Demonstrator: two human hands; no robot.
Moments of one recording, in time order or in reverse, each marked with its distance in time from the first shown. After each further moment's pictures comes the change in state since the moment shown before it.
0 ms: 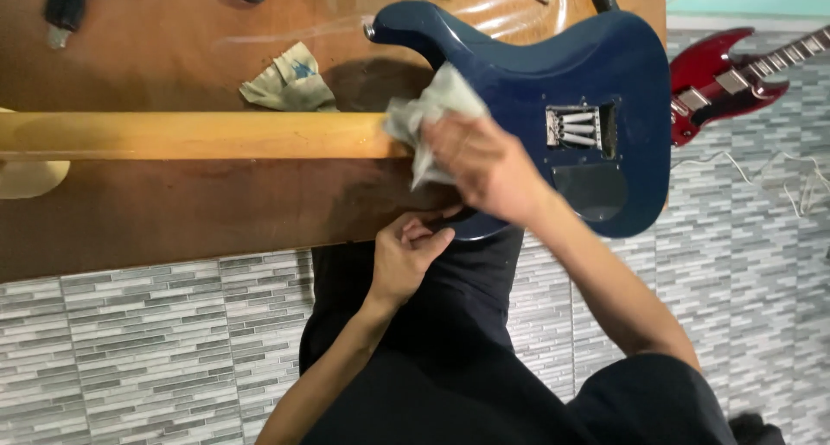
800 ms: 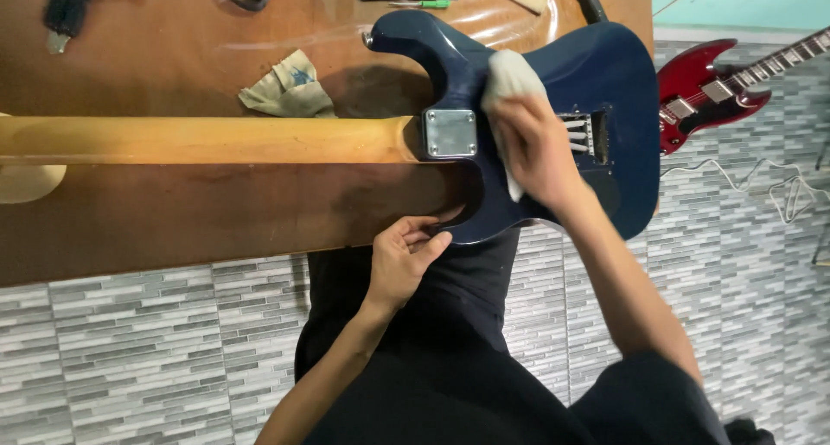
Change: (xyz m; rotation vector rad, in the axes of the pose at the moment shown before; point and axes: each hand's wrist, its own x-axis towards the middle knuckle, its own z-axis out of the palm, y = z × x) left_hand -0.008 0.009 0.000 -0.161 -0.060 -0.061; right_hand -0.042 0.039 -0.033 -0.107 -0.028 0.379
